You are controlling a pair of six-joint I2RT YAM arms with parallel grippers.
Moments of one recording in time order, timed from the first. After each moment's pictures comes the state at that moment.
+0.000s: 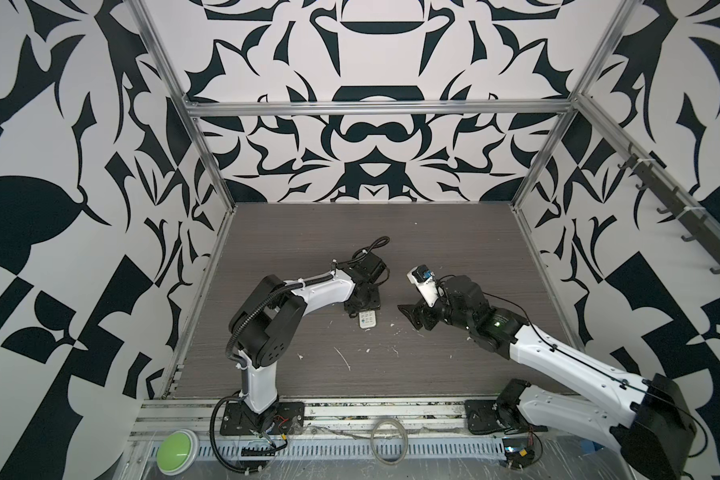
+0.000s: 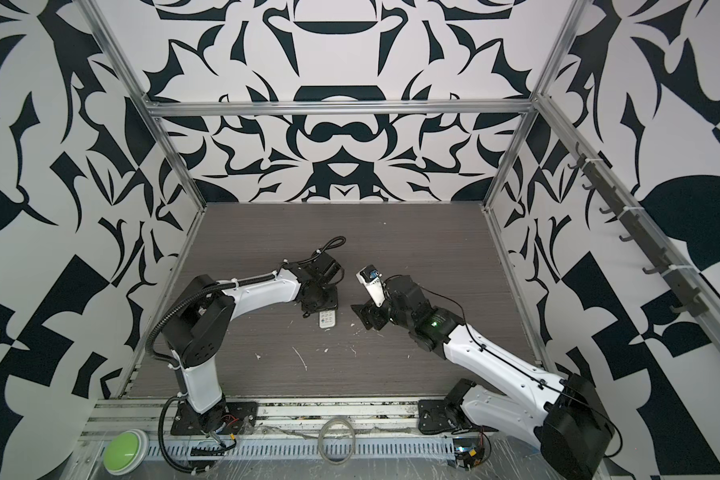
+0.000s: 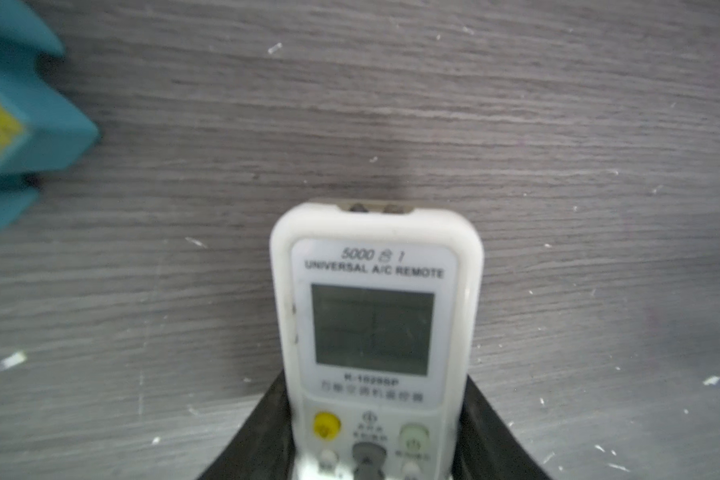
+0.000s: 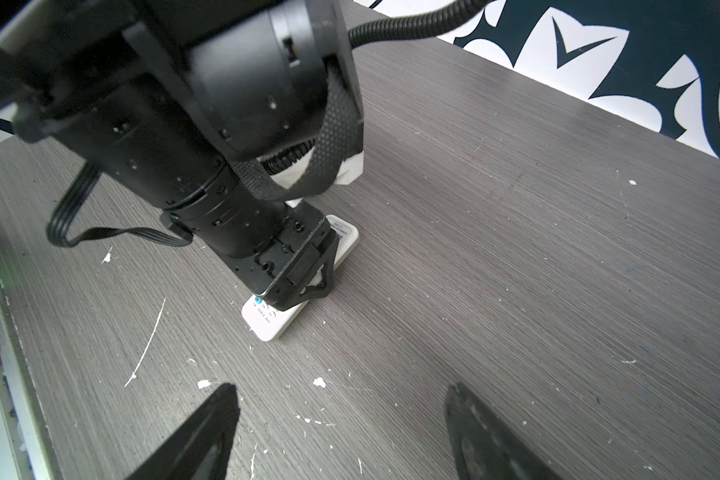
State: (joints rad) left arm -0.77 1.87 1.20 -0.58 0.01 -0.80; right arm 0.71 1.03 0.65 -0.18 -0.10 0.02
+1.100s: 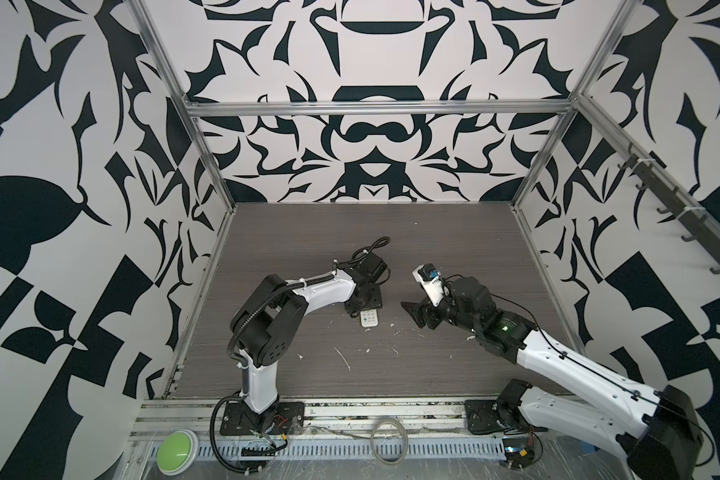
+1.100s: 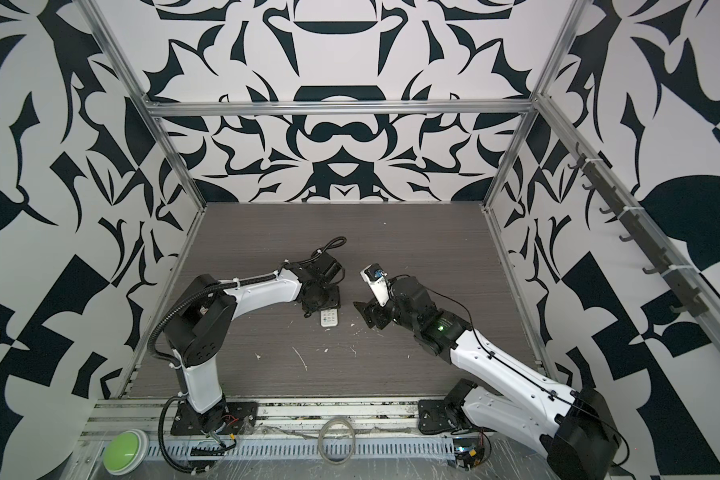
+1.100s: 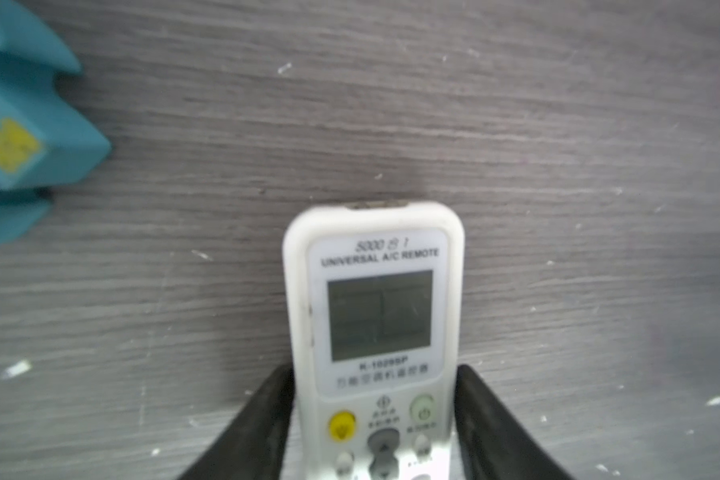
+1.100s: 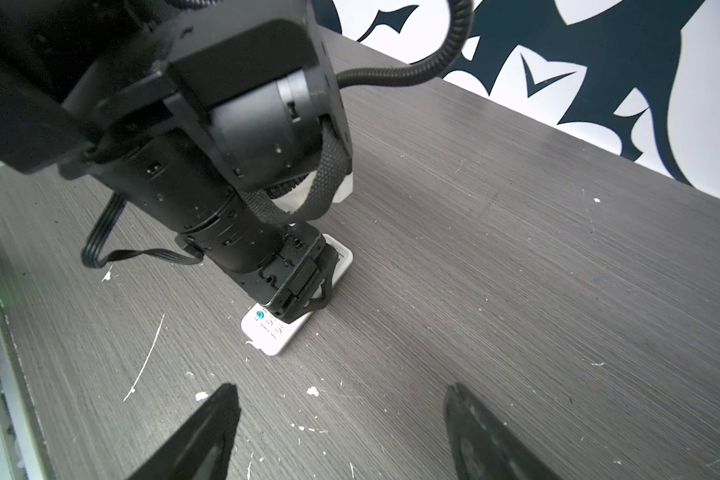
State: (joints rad) left arm -0.77 1.88 1.20 -0.56 -0.01 -0.81; right arm 0.71 0.97 0.64 -0.19 -0.07 0.02
